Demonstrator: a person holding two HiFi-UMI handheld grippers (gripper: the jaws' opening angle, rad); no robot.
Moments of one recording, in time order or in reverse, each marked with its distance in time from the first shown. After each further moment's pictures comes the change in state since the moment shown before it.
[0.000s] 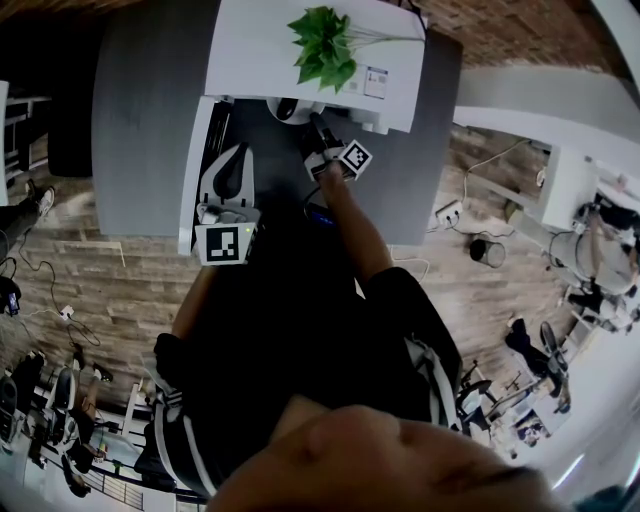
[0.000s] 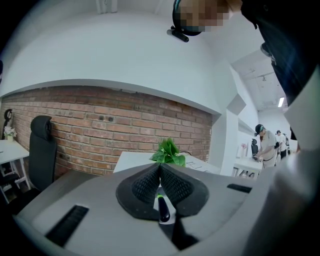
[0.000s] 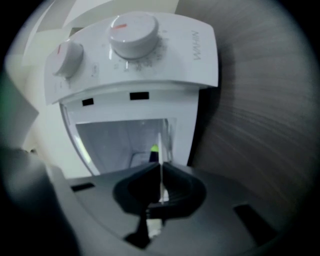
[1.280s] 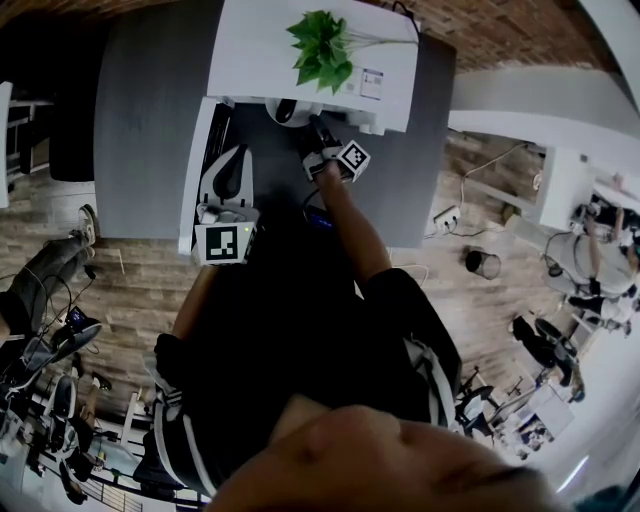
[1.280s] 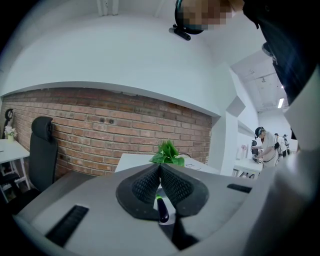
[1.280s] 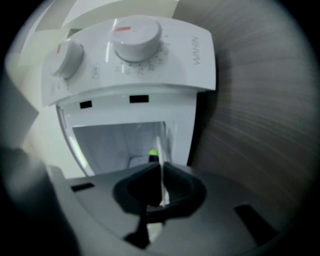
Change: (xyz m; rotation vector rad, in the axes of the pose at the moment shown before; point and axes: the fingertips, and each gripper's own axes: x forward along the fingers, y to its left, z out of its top) left arm -0.009 0.000 0.006 0.006 -0.024 -0.003; right arm 0.001 0.003 0.002 0.046 -0.040 -0.042
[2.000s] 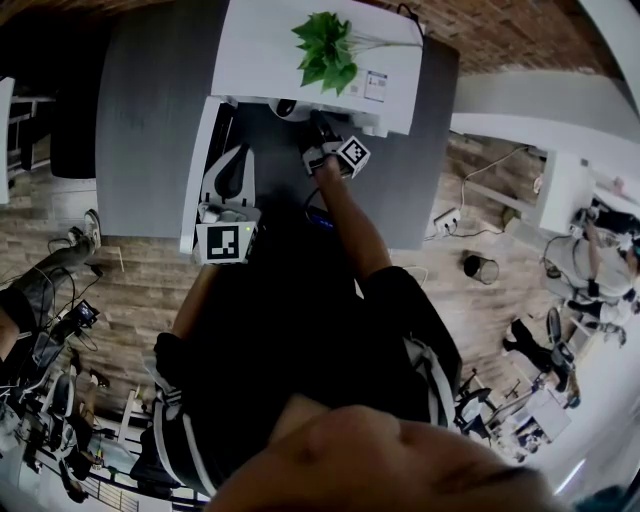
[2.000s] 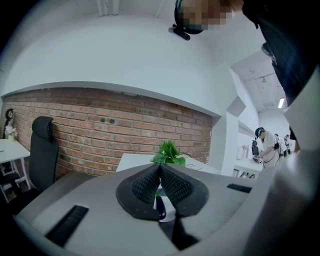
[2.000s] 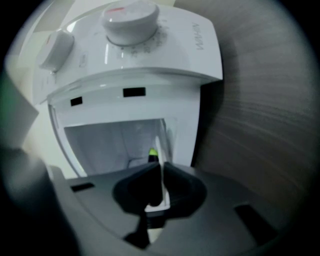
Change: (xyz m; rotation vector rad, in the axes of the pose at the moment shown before) left arm 0.001 0.003 0.001 -0.004 -0.009 0.004; right arm 0.017 0.002 0.003 0.020 -0.019 -0.008
